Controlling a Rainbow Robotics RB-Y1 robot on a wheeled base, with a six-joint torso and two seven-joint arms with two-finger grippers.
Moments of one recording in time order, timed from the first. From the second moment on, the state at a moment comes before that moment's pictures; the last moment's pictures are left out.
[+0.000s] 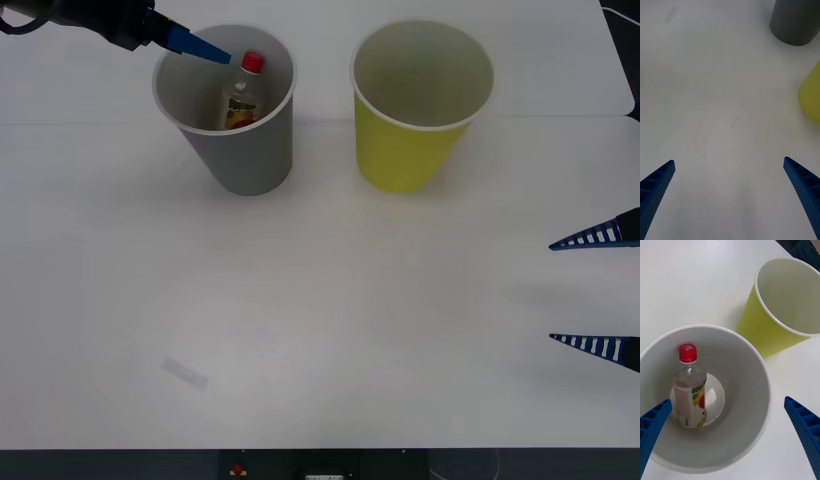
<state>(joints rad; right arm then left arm) 0.26 -1.13 -0.26 -2.01 1.31 -1.13 -0.09 -1.18 1.10 -0.61 -1.33 -1.37 -1.16 1.17</state>
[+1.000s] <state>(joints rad) 0.26 -1.13 -0.26 -2.01 1.31 -1.13 -0.09 -0.36 1.17 0.11 -1.71 -1.15 -1.33 0.74</state>
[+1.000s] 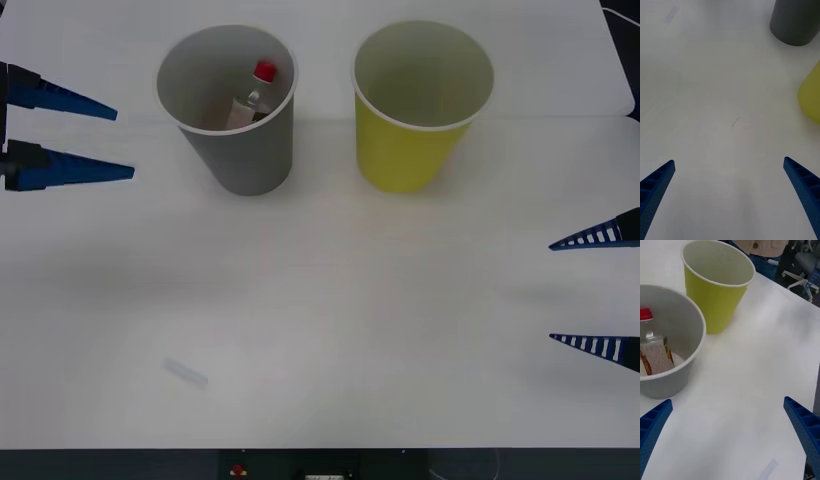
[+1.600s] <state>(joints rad) 0.26 -1.13 -0.26 -2.01 1.31 -1.13 -0.09 0.02 0.98 0.32 -1.90 -1.26 -1.40 0.45</state>
